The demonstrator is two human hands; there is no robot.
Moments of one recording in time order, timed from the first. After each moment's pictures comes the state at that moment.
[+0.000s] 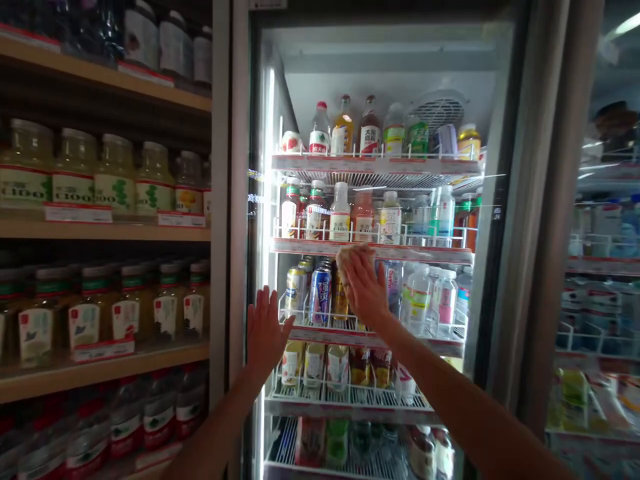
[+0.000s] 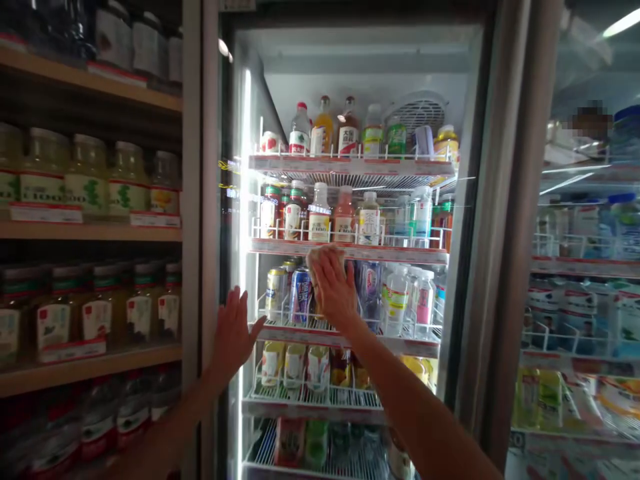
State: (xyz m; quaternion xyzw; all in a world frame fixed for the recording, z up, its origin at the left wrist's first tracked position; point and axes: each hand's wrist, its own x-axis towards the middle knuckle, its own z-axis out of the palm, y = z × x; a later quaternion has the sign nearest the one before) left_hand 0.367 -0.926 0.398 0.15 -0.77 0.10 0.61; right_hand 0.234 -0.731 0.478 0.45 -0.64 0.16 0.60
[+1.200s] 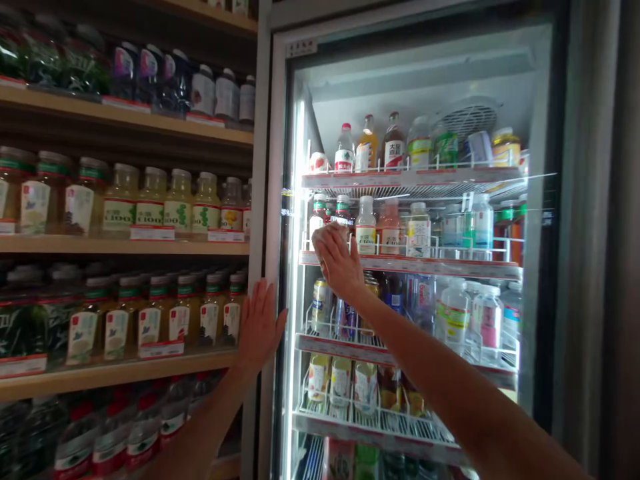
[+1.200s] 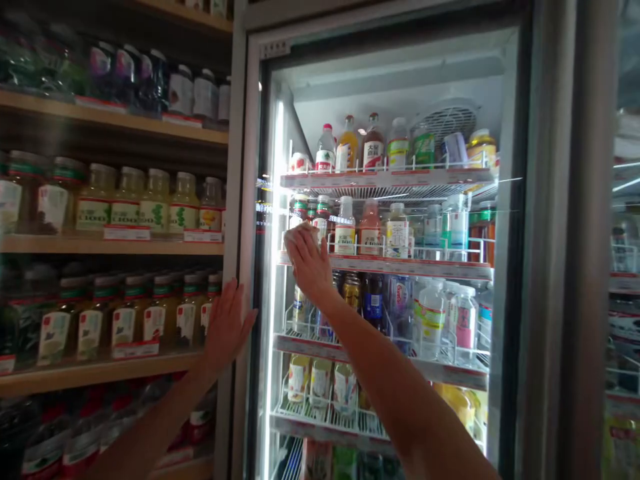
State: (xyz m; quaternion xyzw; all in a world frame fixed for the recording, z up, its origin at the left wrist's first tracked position) left_hand 0.430 -0.966 0.447 0.17 -0.76 0.15 0.61; right_hand 0.282 -0.825 0.544 0.51 -0.62 0.18 0.57
